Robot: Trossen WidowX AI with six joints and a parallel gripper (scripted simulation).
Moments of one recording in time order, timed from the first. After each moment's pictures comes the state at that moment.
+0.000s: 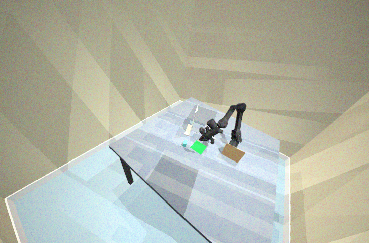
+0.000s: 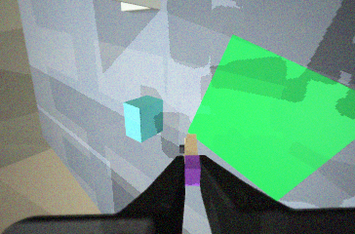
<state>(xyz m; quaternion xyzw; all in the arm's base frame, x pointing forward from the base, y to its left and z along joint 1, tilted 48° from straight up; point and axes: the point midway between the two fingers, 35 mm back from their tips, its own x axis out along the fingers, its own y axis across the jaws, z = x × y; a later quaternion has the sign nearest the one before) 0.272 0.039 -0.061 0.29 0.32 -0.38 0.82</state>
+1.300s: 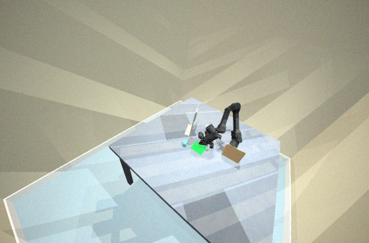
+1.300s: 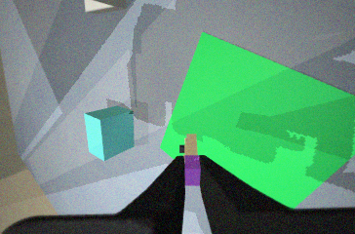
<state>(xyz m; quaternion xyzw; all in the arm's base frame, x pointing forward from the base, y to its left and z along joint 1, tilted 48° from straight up) 0.263 0.014 -0.095 0.26 0.29 -0.41 0.82</state>
